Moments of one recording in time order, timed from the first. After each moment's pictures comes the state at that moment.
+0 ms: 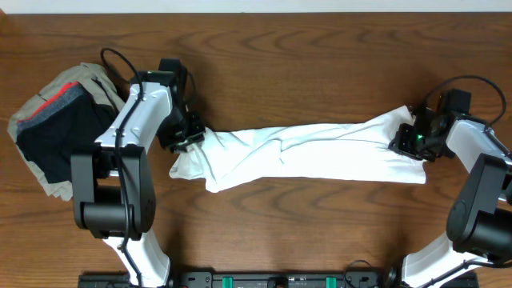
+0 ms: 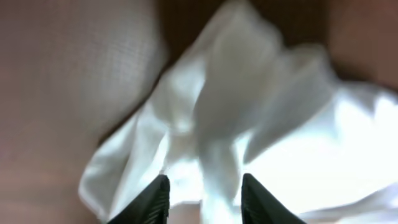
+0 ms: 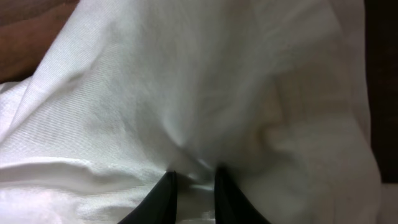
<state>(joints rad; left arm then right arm) -0.08 1.94 1.39 -1.16 0.14 -0.45 -0.31 1.83 1.04 -0.62 -0.30 0.02</state>
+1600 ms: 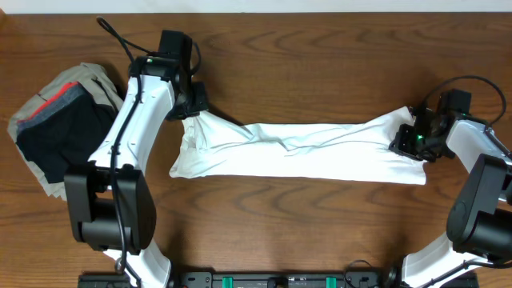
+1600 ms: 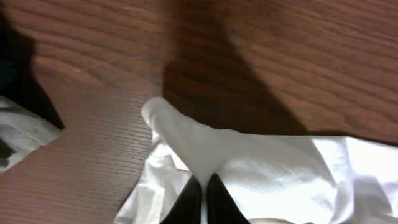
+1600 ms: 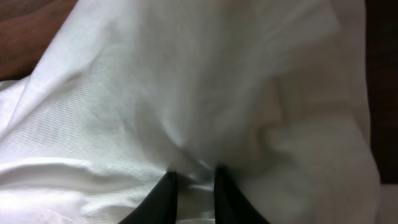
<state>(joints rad) -0.14 1.86 1.52 -1.00 0.01 -0.33 -0.31 1.83 1.04 -0.63 -0.29 0.02</state>
